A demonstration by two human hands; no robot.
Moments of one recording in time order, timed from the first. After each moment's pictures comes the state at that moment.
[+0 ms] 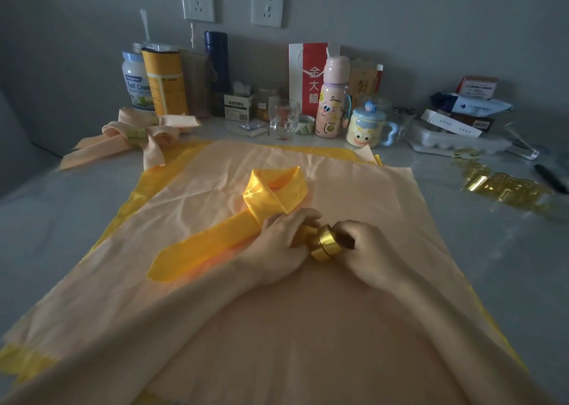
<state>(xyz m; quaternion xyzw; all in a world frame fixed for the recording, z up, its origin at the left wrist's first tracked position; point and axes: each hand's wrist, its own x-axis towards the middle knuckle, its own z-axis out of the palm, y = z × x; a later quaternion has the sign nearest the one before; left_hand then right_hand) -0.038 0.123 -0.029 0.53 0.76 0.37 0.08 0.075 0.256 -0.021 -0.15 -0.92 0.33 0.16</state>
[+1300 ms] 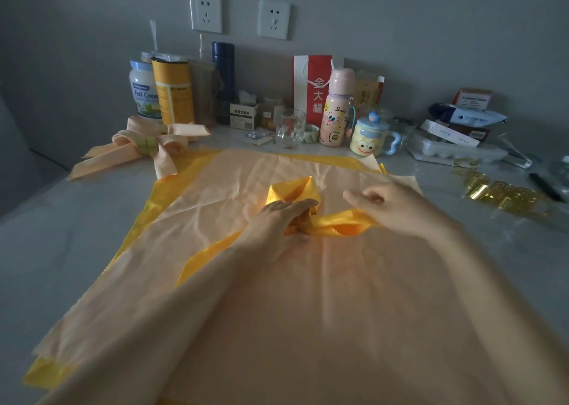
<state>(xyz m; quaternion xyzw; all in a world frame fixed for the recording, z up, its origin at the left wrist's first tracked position) -0.088 0.114 -0.027 0.54 0.78 0.33 0.02 0.055 0.263 0.057 -0.24 -0.95 0.17 0.08</state>
